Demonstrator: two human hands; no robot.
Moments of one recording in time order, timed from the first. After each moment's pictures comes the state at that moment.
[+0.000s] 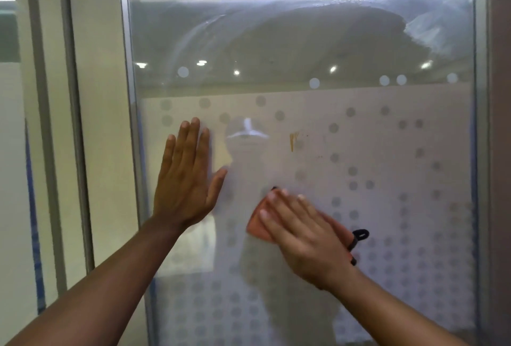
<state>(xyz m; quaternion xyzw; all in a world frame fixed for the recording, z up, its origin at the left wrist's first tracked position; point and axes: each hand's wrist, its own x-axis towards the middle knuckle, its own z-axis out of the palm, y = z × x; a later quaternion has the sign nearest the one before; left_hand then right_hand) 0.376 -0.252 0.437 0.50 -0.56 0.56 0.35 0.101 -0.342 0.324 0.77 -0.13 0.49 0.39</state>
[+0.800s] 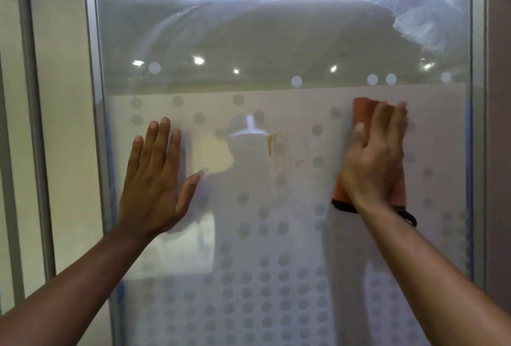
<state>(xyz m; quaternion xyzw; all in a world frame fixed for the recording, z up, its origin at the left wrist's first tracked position) 0.374 -0.256 0.435 0.51 -0.55 0.57 0.34 0.013 -0.368 0.470 0.54 -0.39 0.74 0.09</state>
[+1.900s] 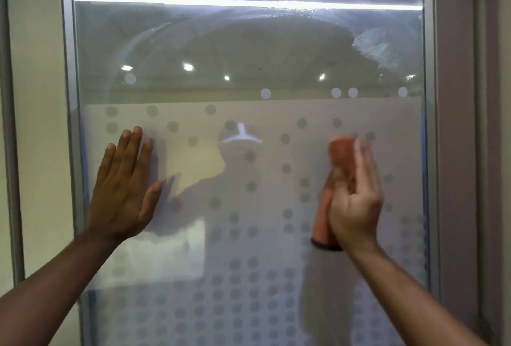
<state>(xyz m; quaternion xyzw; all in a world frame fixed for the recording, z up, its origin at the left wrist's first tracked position) 0.375 -0.250 0.436 0.50 -0.58 0.54 0.34 -0.030 -0.349 0.413 0.58 -0.24 0.78 0.07</state>
